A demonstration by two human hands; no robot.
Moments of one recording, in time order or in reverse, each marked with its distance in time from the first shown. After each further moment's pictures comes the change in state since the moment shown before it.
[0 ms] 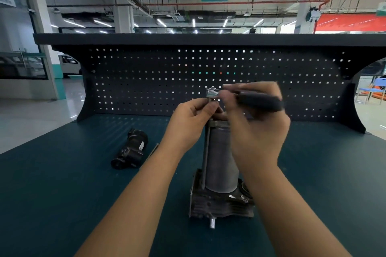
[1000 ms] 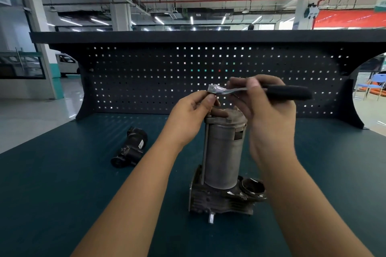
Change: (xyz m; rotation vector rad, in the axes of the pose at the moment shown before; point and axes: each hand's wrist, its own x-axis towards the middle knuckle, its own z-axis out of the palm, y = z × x) left_hand 0.004 -0.001 -0.003 0.007 -0.073 -0.041; right_hand 0.015 0.006 -0.014 0.434 0.019 0.494
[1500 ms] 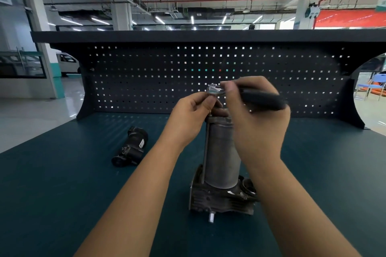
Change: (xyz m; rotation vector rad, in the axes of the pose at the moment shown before) left_hand -0.002 0.003 0.001 -0.032 0.038 0.019; right_hand -0.010 0.006 0.011 -0.486 -0.023 -0.383
